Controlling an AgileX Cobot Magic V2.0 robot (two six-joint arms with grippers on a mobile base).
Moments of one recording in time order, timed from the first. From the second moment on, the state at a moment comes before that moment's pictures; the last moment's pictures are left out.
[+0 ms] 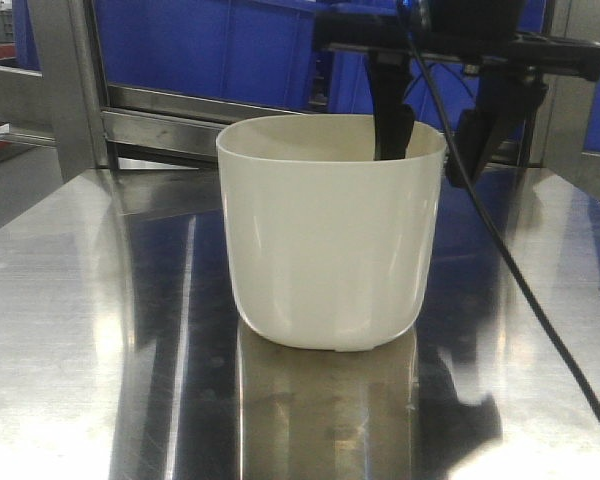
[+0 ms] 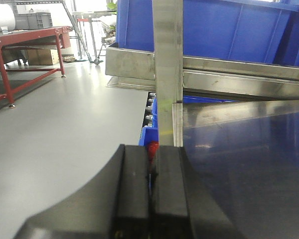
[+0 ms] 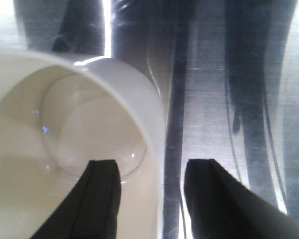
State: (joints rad) left arm -0.02 -0.01 0.01 -0.07 0.08 0.10; right arm 0.54 1.72 -1.49 0.03 1.15 0.60
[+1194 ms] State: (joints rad) left arm -0.02 -0.01 0.01 -0.07 0.08 0.10; right arm 0.54 1.68 -1.49 0.00 1.17 0.61
